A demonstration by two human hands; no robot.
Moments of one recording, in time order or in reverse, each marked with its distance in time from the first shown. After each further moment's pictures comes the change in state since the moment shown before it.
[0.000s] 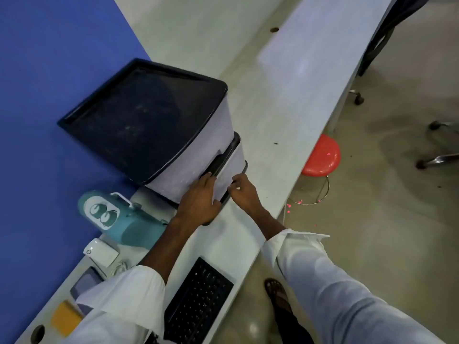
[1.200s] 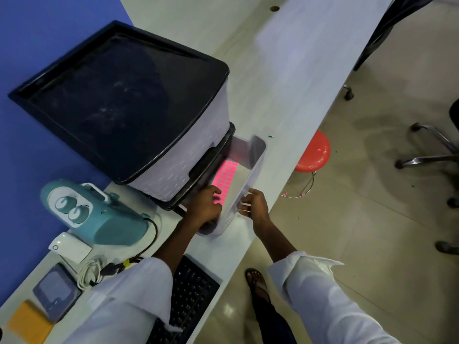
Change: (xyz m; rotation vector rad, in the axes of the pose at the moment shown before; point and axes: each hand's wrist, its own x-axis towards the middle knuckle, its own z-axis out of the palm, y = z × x) left_hand 0.041 -0.003 0.067 -0.563 -0.215 -0.331; right_hand -0.010 0.039 -0.018 0.586 0.164 0.554
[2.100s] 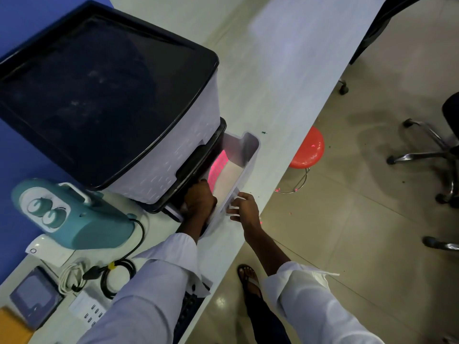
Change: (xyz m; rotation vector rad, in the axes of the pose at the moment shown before) left_hand 0.056 0.013 0.032 0.483 0.145 -0.198; right_hand 0.014 0.019 -0.005 -0.158 -0.001 -0.009
